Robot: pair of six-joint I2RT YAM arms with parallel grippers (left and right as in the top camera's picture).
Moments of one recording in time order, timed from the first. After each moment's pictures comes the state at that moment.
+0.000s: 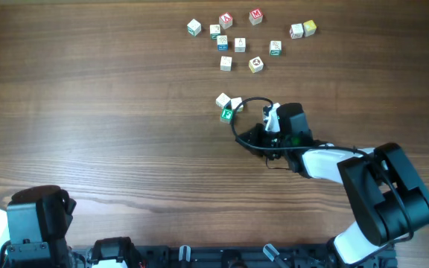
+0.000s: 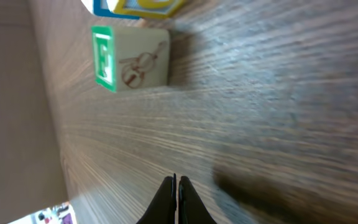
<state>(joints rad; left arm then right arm) 0.08 0.66 1.26 -1.67 -0.62 -0.99 0.37 1.78 0.58 0.38 -0.60 0.88</state>
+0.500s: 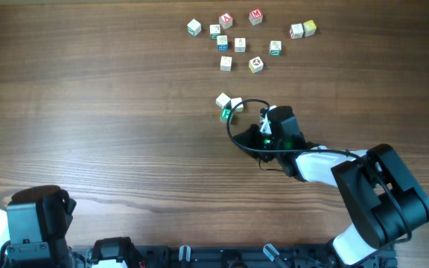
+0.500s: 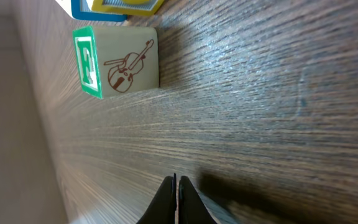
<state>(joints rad) 0.08 0.66 1.26 -1.67 -0.62 -0.99 0.44 1.78 0.58 0.39 -0.47 1.02</state>
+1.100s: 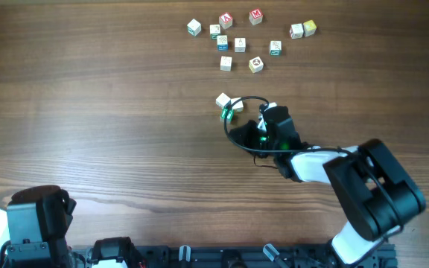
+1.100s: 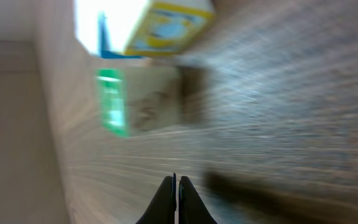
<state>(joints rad) 0.08 0.66 1.26 -1.67 -0.62 -0.99 0.46 1.84 0.58 0.53 -0.40 1.09</state>
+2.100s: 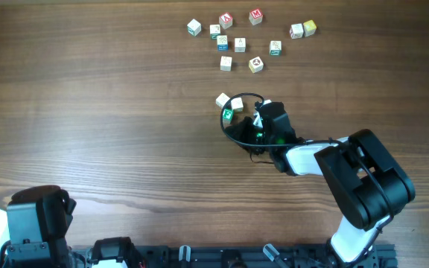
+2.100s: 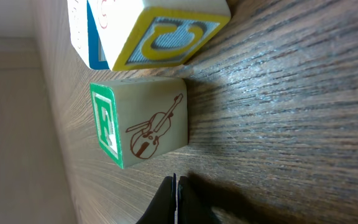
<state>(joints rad) 0.08 0.66 1.26 -1.67 -0.62 -0.99 0.46 1.91 0.64 0.54 -0.44 1.10</state>
